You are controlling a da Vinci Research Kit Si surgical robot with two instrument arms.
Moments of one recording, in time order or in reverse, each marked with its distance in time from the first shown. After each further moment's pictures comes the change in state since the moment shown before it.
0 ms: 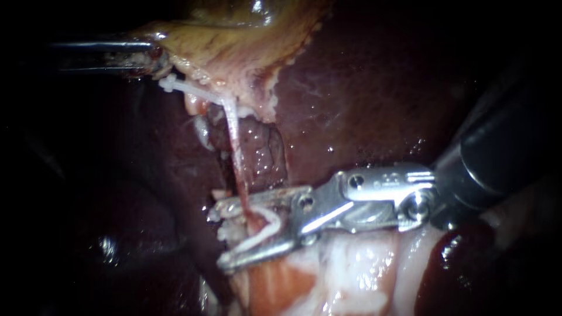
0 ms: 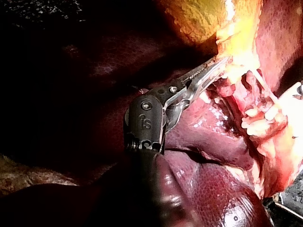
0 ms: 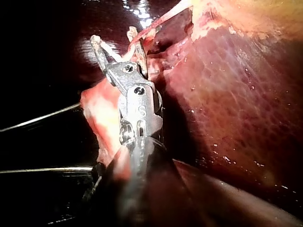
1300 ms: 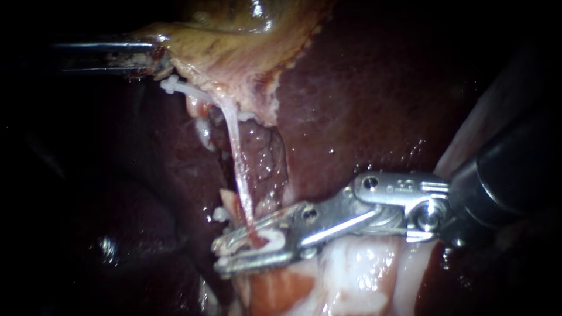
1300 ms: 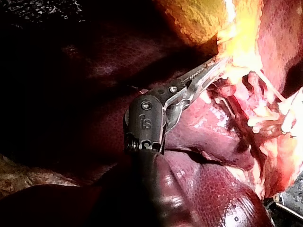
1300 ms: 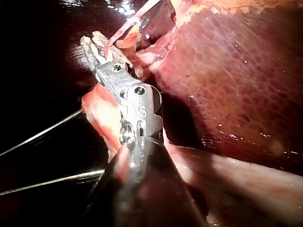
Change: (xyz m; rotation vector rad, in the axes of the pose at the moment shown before) right arm -0.001 0.000 -0.001 0.088 0.008 0.098; left arm 0.000 0.000 0.000 -0.001 0.000 0.000
